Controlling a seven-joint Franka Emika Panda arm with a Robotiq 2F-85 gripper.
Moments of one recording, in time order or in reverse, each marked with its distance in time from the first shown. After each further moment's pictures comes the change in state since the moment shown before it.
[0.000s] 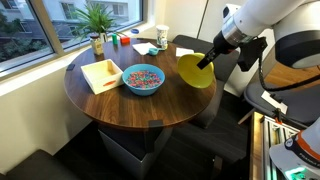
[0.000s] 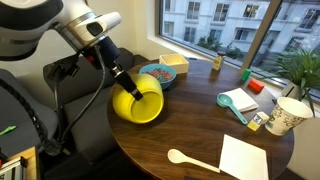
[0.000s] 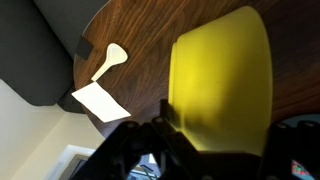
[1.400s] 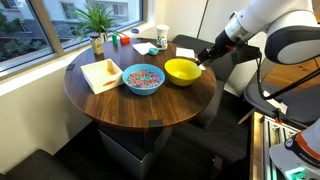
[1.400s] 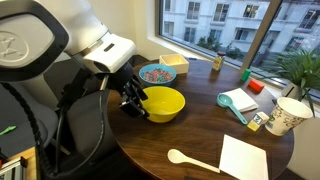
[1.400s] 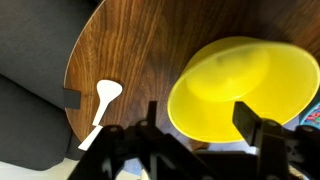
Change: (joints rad) arm -0.180 0.000 0.006 -0.094 0.296 0.254 0.032
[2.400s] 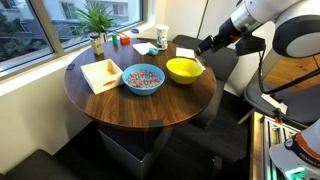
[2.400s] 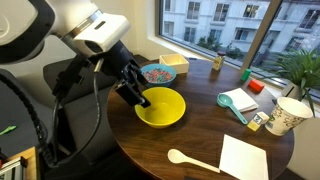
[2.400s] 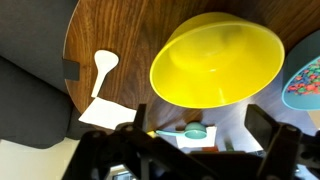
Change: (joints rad) arm -0.043 -0.061 0.057 0.030 0.000 -0.012 0.000
